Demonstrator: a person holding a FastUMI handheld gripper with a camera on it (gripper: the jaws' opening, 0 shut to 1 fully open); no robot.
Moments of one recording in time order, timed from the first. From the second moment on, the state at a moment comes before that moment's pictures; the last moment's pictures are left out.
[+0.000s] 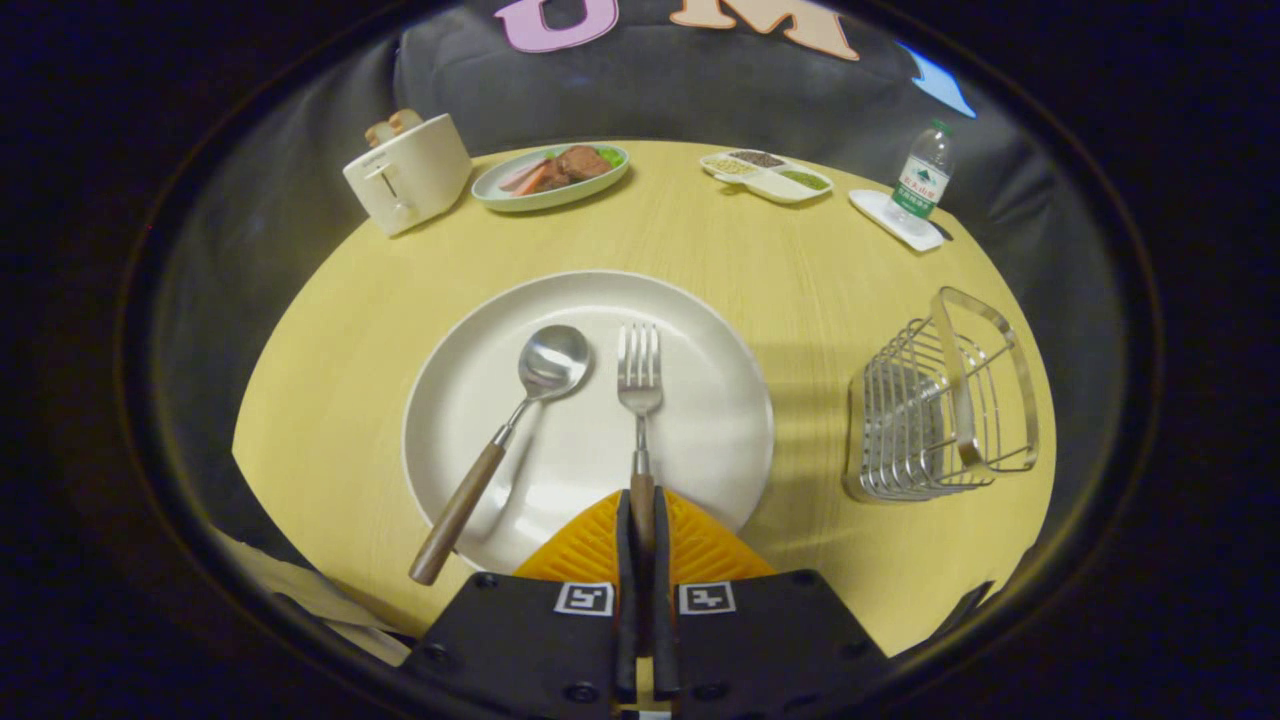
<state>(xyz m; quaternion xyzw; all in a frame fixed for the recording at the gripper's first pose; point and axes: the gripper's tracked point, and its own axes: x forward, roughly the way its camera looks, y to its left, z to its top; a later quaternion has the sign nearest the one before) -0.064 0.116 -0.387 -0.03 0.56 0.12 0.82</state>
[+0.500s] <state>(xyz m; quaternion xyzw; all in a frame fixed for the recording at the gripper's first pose) -0.053 0.091 -0.332 -0.01 0.54 0.13 0.83</state>
